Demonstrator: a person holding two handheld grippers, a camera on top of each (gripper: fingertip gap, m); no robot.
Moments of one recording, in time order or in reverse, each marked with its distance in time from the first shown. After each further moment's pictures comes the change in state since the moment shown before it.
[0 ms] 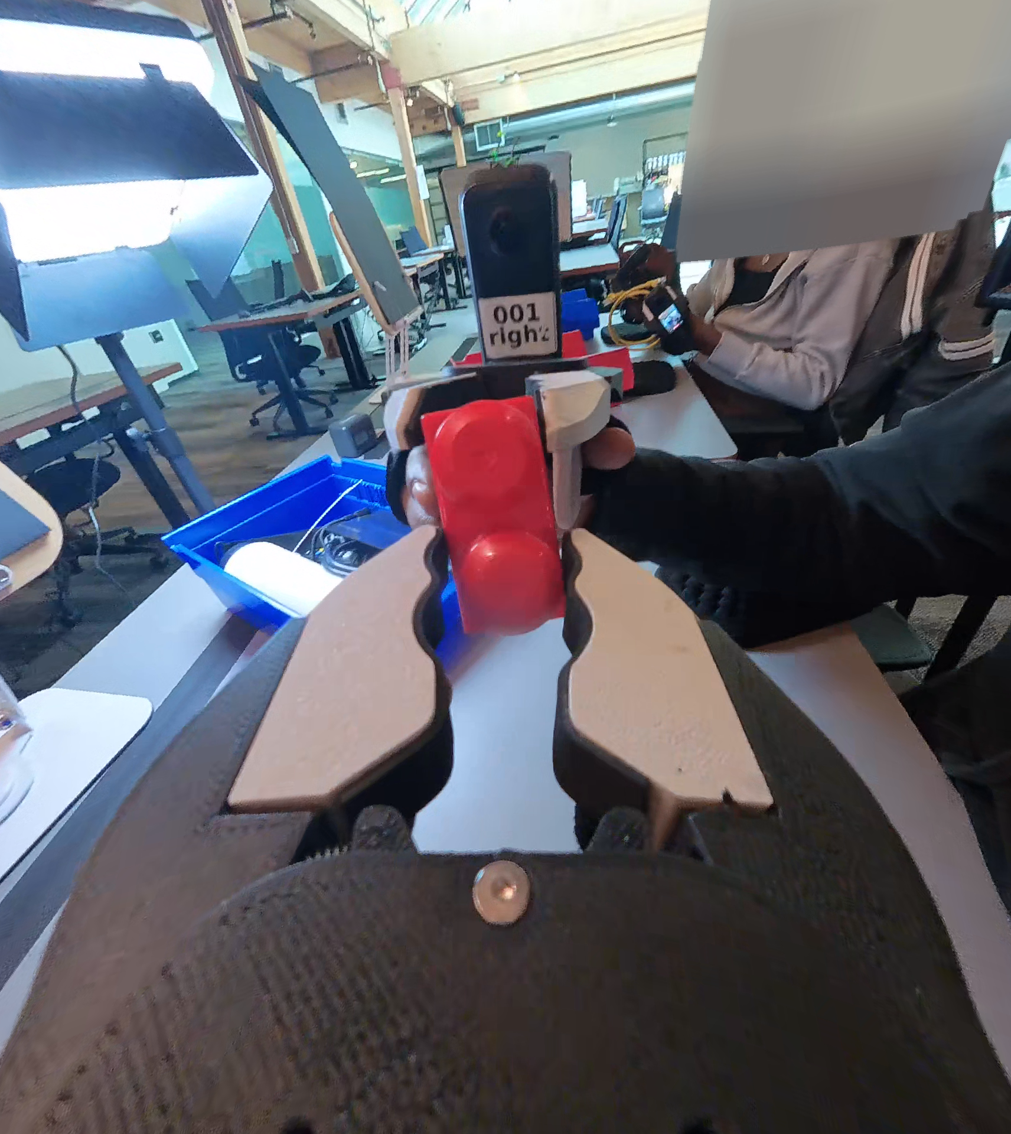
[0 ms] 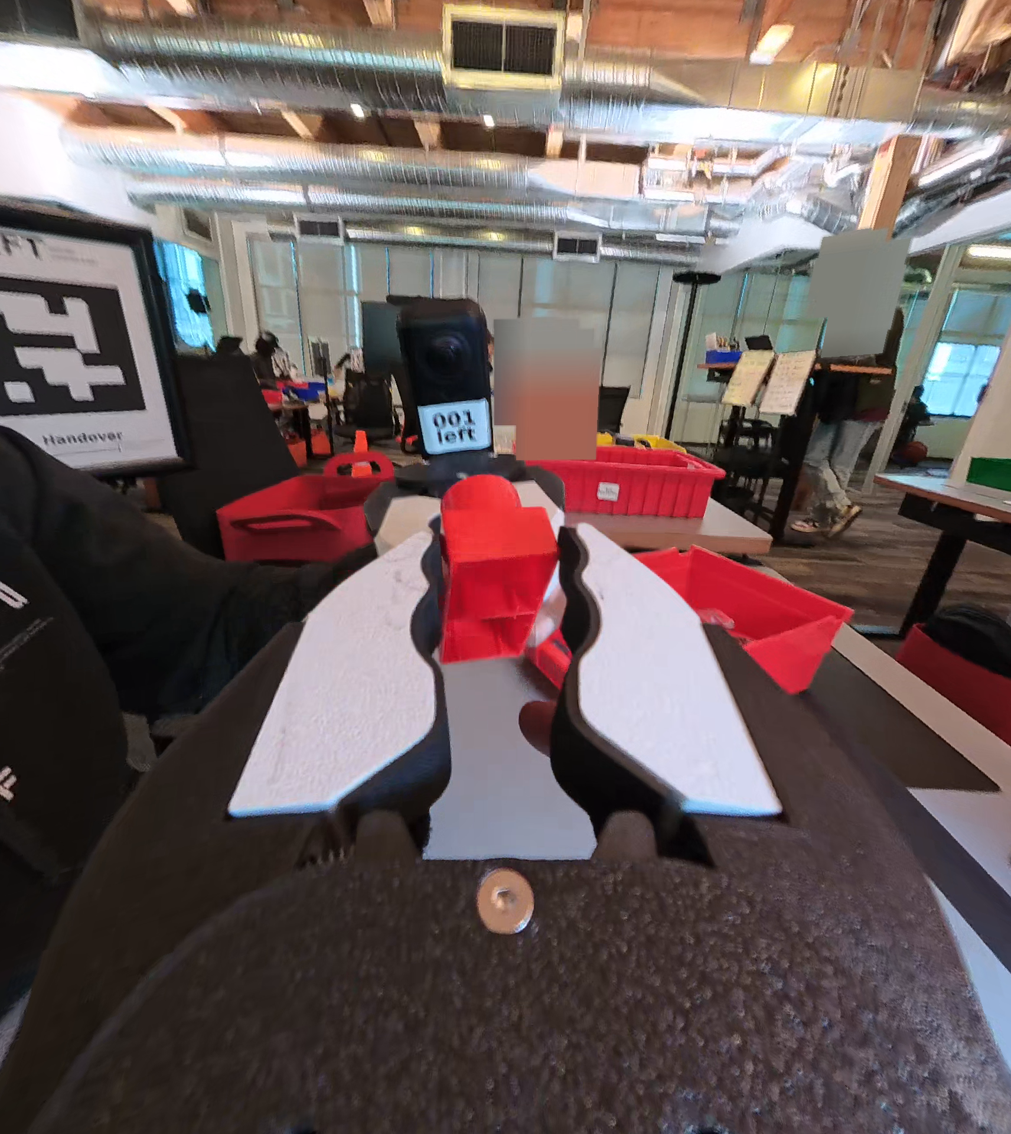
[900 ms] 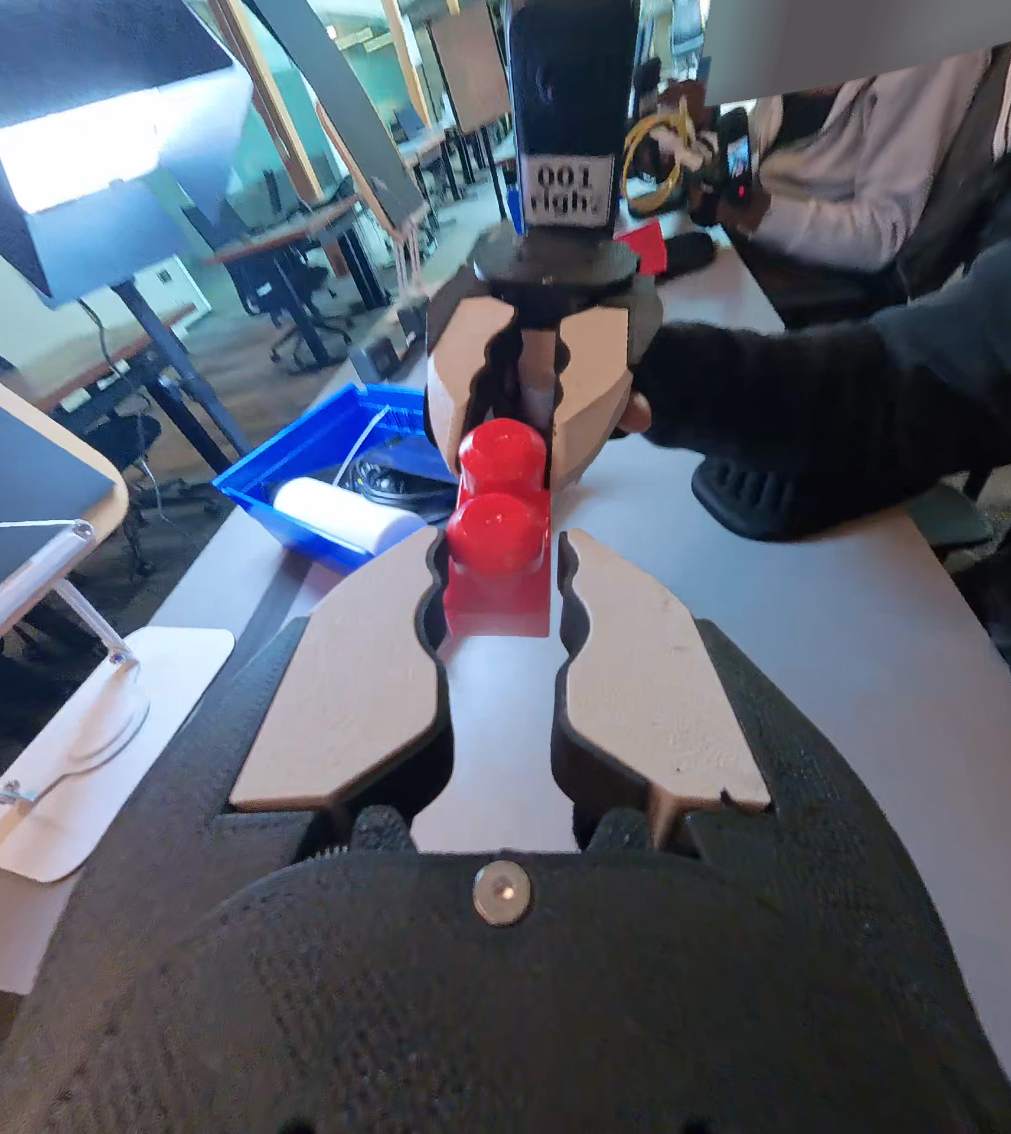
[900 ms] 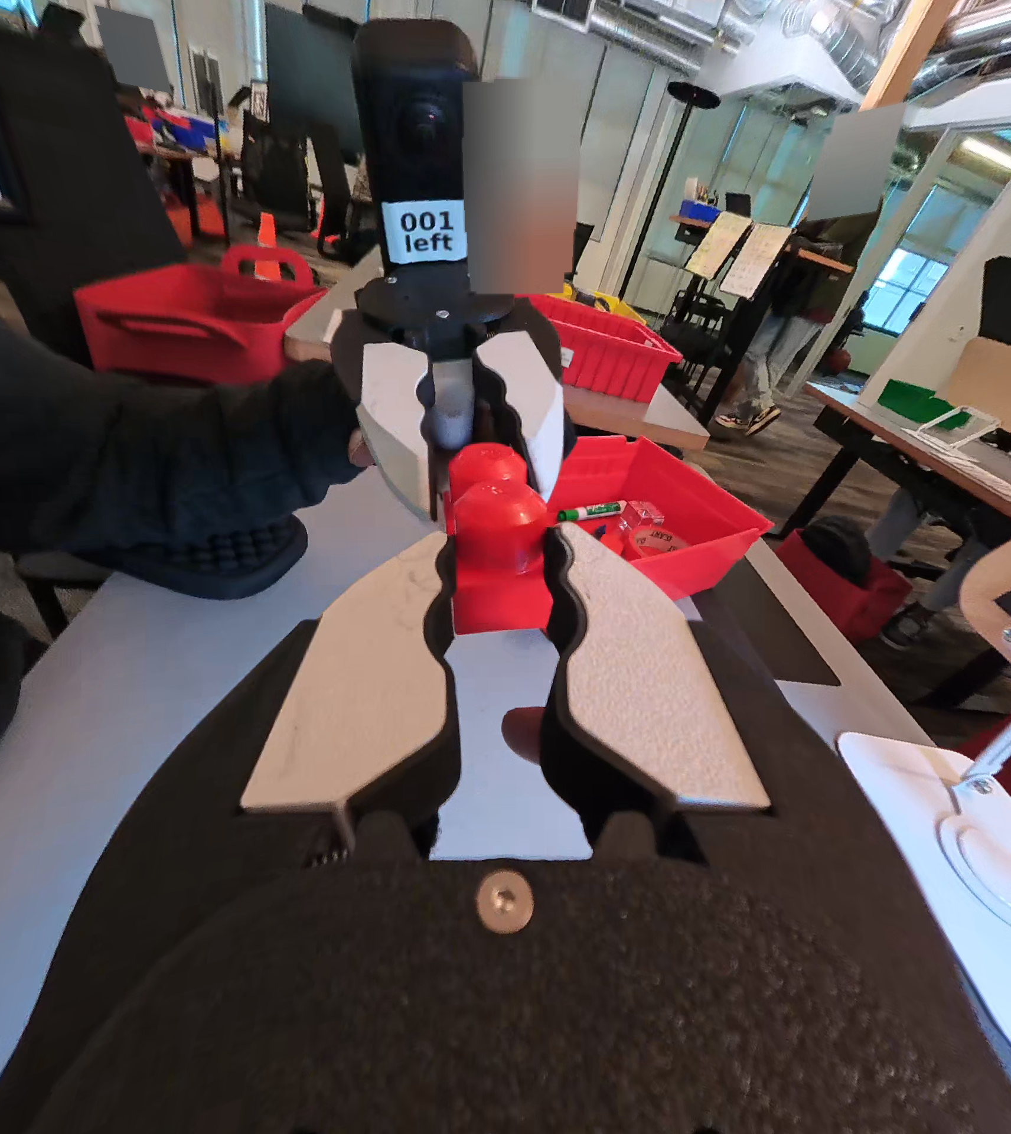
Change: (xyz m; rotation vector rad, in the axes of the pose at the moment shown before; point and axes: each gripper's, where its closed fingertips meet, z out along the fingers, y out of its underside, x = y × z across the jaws) left arm -0.009 0.016 -0.024 -0.147 -0.021 0.117; right arm 0.003 0.038 0.003 -0.292 0.077 -0.197
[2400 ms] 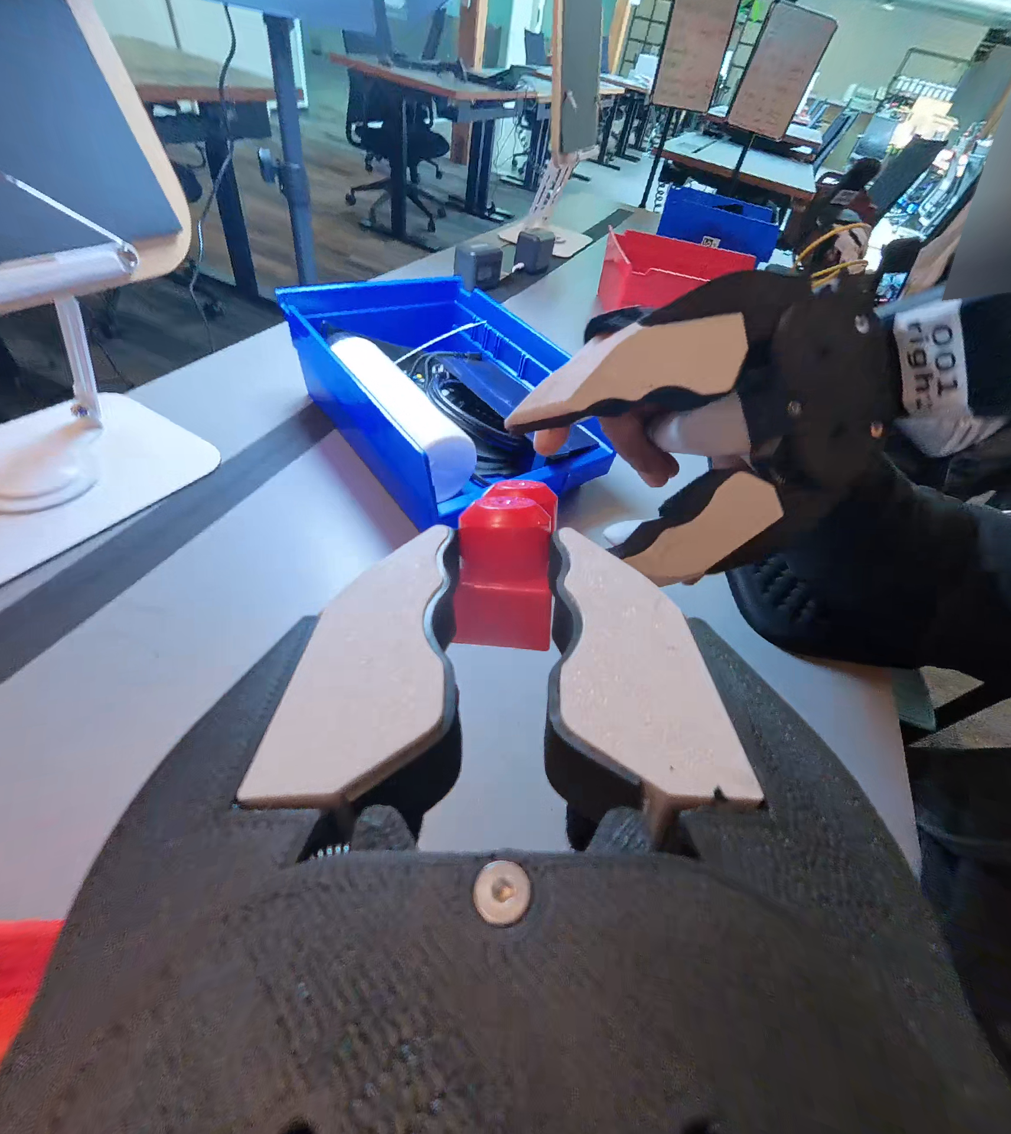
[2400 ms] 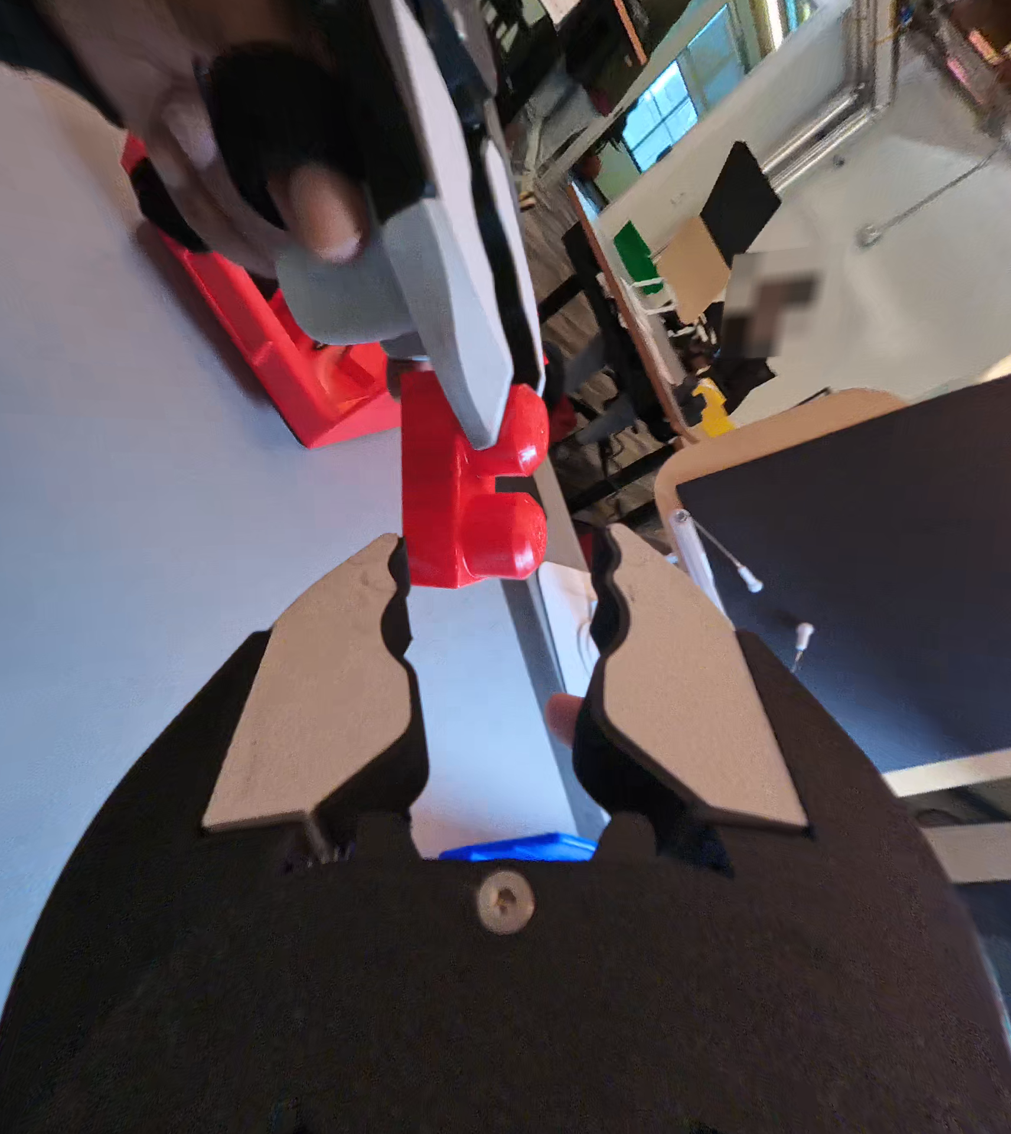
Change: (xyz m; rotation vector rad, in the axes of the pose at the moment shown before) left arm -0.051 0.037 0.003 -0.084 -0.177 -0.492; right arm 0.042 0.050 0.013 -0.459 0.423 -0.503
